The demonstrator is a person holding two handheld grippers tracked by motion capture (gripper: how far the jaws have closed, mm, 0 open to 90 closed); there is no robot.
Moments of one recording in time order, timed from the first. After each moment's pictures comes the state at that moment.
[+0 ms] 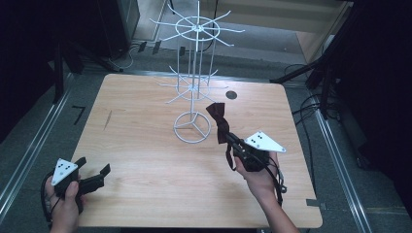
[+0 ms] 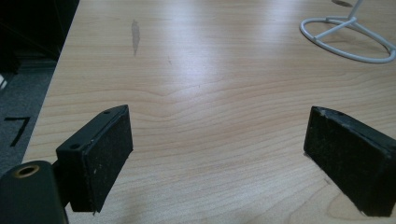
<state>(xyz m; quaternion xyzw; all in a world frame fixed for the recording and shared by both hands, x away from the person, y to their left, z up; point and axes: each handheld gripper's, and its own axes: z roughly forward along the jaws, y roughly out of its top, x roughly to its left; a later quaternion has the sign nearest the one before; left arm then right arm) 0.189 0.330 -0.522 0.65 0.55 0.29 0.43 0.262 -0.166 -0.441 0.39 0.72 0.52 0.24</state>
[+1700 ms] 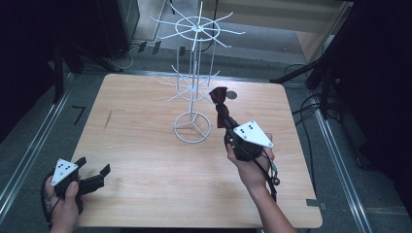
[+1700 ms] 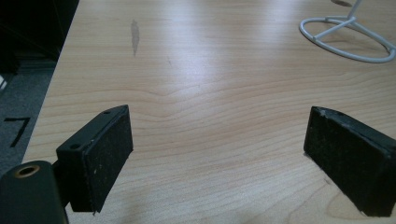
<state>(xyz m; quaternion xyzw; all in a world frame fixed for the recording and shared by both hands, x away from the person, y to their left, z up) 0.189 0.329 -0.522 0.65 0.55 0.29 0.43 0.270 -0.136 -0.410 0.39 0.69 0.49 0.36</state>
